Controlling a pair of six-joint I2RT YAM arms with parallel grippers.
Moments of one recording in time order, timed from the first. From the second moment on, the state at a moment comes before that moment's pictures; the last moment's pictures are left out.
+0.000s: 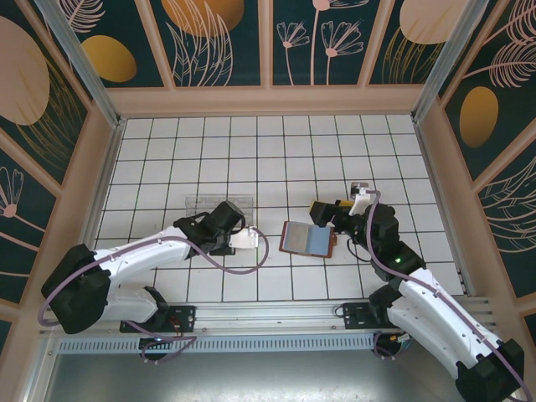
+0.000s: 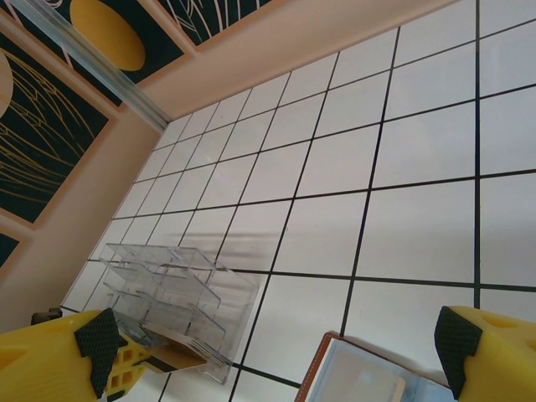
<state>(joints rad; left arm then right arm) -0.83 1.31 0.72 -0.48 -0.18 0.81 0.53 0.63 0.42 -0.08 -0.11 0.59</state>
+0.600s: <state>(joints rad) -0.83 1.38 0.77 -0.49 -0.22 0.77 0.49 0.63 0.40 -0.06 -0.18 0.60</state>
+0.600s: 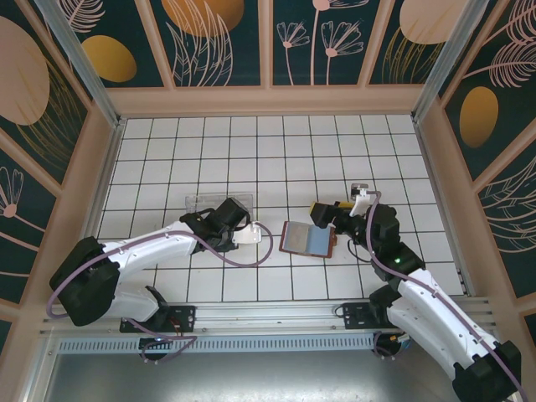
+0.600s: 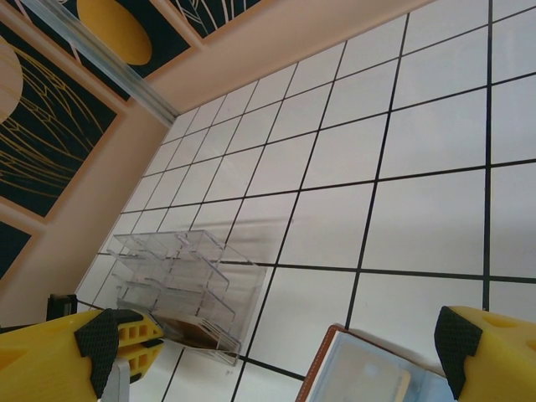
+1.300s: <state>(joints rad) -0.83 1.41 0.77 -0.44 -0.30 0.72 0.48 0.63 0.39 -0.04 -0.21 0.60</state>
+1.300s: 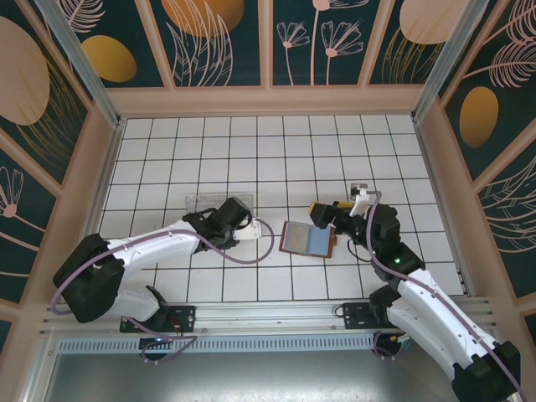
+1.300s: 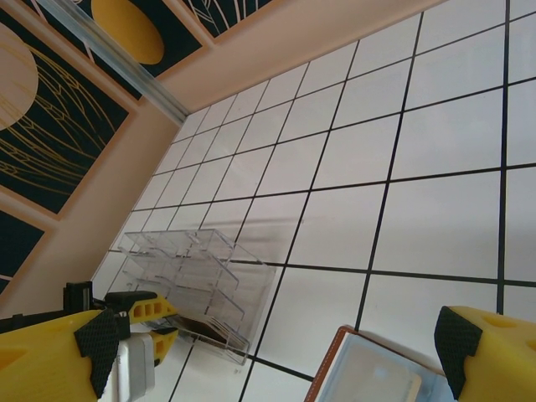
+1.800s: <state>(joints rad) -0.83 1.42 0.78 -0.43 -0.32 0.69 0.48 0.63 0.38 -0.03 -0.23 0.60</state>
